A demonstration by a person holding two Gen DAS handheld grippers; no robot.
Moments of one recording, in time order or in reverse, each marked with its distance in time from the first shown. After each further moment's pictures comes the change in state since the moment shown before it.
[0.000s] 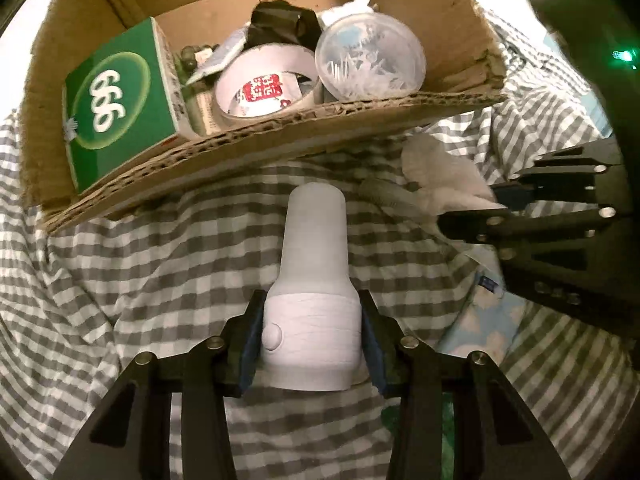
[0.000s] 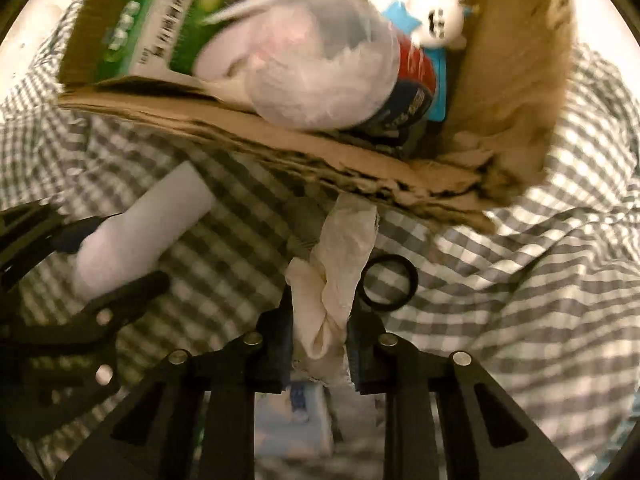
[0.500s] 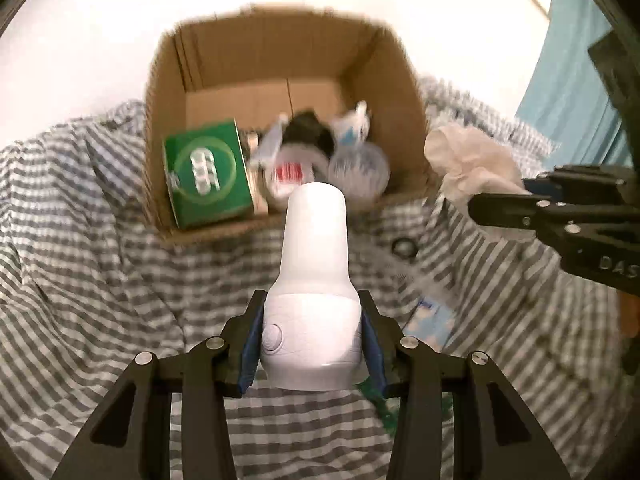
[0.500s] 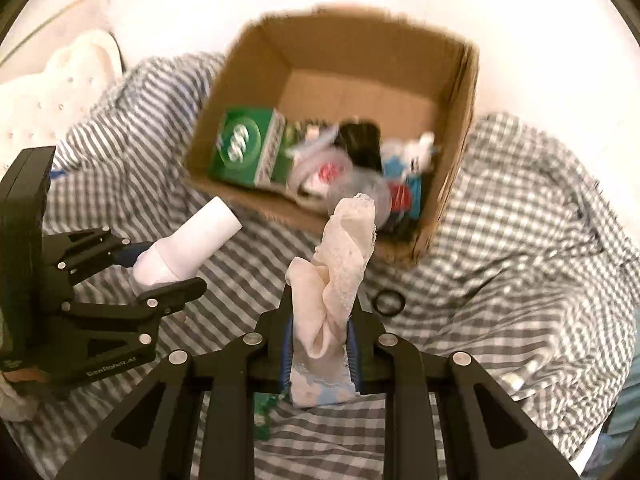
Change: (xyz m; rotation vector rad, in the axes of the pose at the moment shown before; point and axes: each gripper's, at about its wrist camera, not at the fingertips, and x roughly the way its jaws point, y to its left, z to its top) left arm -0.088 0.026 0.019 -0.108 -0.211 -0.056; right arm -0.147 0.028 -0.011 -0.015 -0.271 0.040
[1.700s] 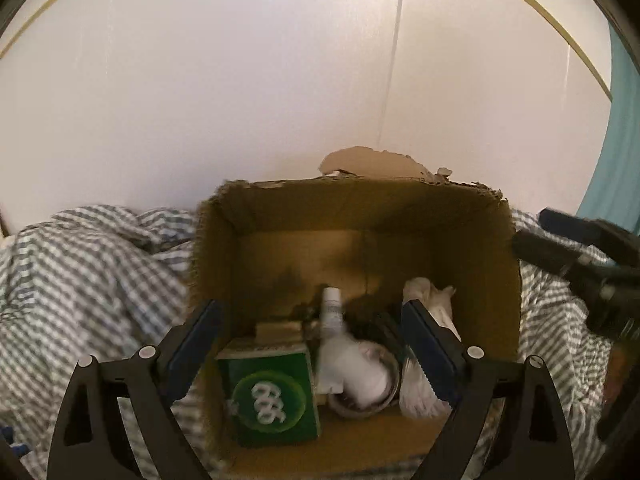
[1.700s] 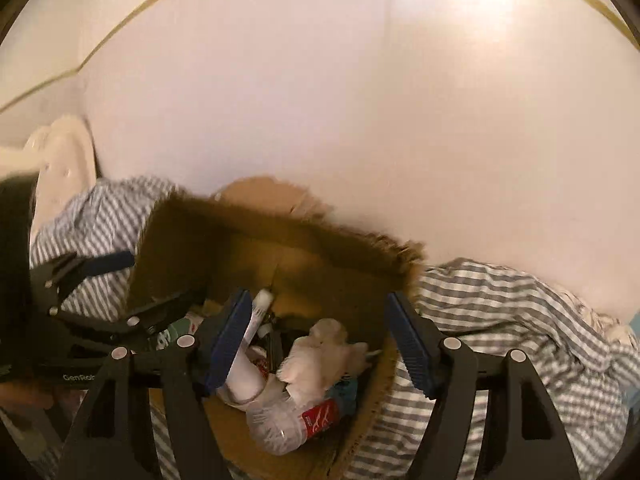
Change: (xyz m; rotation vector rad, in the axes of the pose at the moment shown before) left arm 0.016 0.061 0.136 -0.204 -0.230 0.263; right arm 0.003 -0.057 0.119 0.032 -0.351 -0.035
